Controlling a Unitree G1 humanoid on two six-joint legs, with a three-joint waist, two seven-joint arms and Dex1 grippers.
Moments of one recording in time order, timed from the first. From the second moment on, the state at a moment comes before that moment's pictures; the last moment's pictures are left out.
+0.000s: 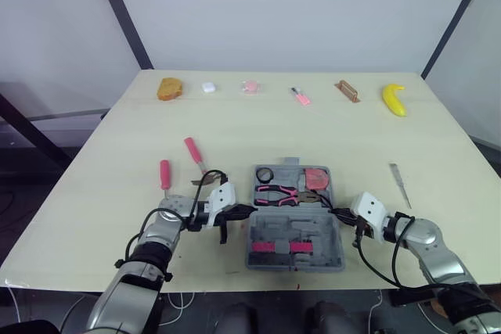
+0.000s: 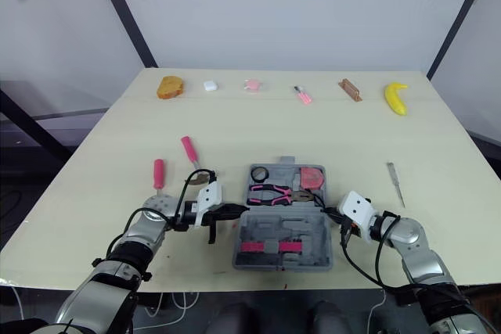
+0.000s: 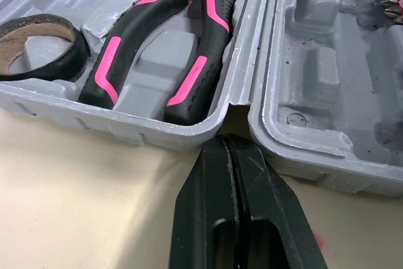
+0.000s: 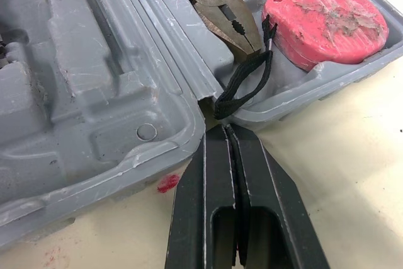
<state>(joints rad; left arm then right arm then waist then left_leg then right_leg) -0.52 0.46 -0.16 0.82 -0.02 -0.38 -1.22 -0.18 -0.50 0.15 0.25 0.02 -0.10 0.87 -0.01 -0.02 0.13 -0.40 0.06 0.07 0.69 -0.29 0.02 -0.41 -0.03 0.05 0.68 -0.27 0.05</state>
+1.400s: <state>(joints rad) -0.43 0.51 -0.15 0.66 -0.04 -0.29 -1.24 -0.15 -0.46 0.16 0.19 -0.01 -0.09 0.82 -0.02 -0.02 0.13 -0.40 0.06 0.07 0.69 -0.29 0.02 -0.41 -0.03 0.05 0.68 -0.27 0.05</state>
